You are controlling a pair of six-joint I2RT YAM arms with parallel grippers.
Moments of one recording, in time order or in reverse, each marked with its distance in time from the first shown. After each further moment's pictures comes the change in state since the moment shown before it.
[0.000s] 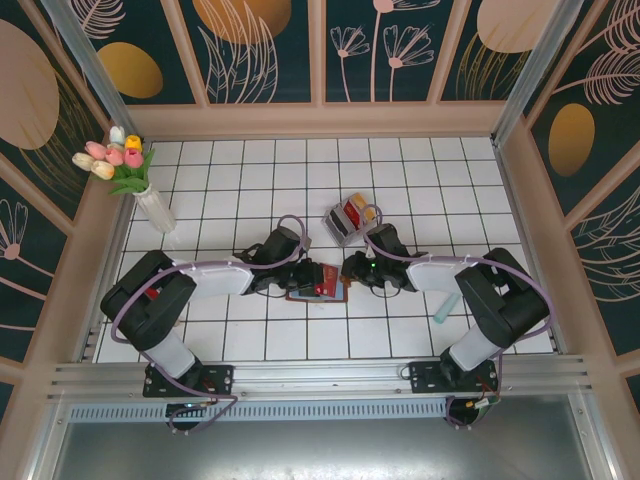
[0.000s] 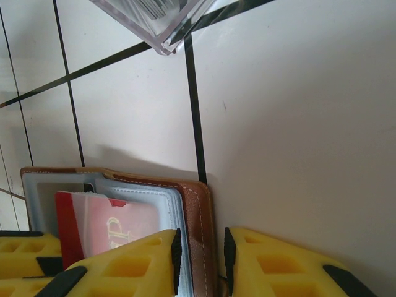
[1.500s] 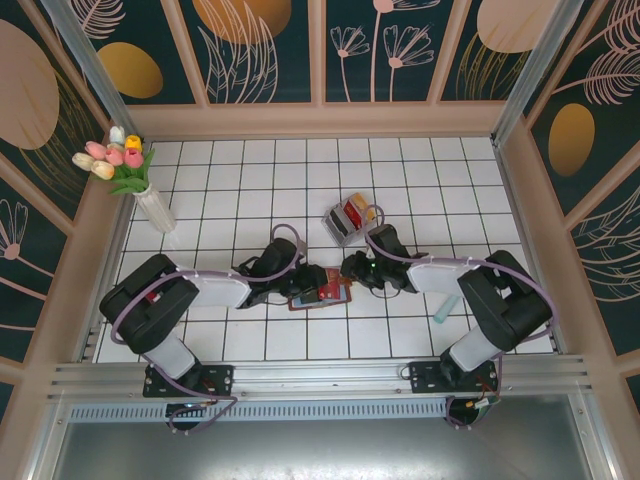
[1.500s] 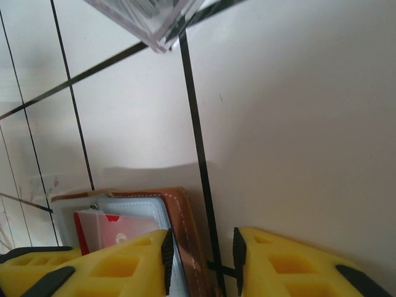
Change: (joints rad) left arm -0.043 -0.025 -0.125 0.245 -0.045 -0.206; right arm 0.008 -0.030 0.006 -0.040 0.032 0.051
